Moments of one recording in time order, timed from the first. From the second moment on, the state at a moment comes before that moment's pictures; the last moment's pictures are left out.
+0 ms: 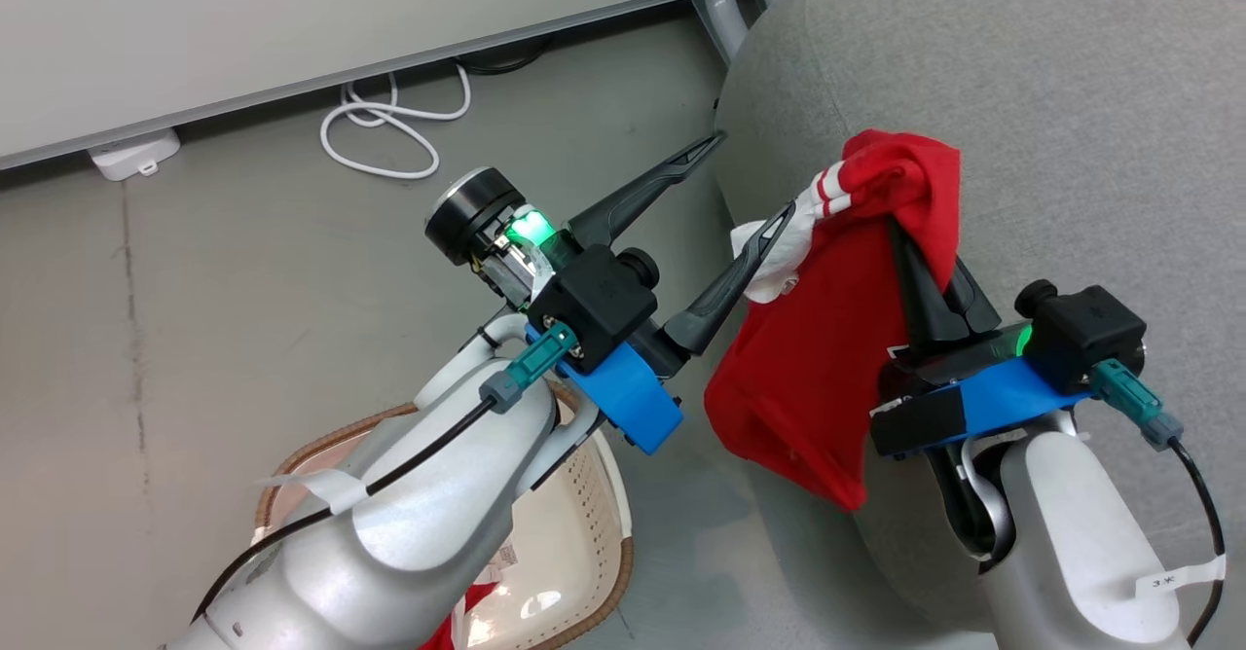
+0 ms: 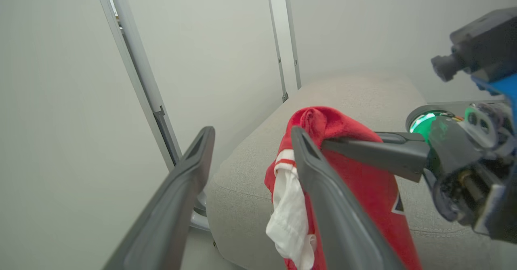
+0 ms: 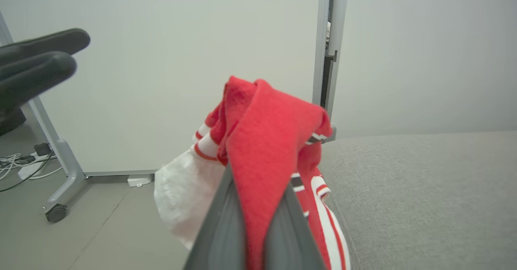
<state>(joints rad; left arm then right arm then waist) -0.76 0.16 -0.82 0.37 -0.30 -0.13 -0.26 -0.42 -0.05 0.13 0.30 0.16 0.13 -0.26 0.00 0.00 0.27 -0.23</state>
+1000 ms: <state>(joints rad) -0.77 0.17 -0.86 0.37 -0.30 -0.13 -0.26 -0.42 -0.05 -0.04 0.18 0.14 0.13 -0.26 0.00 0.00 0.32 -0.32</state>
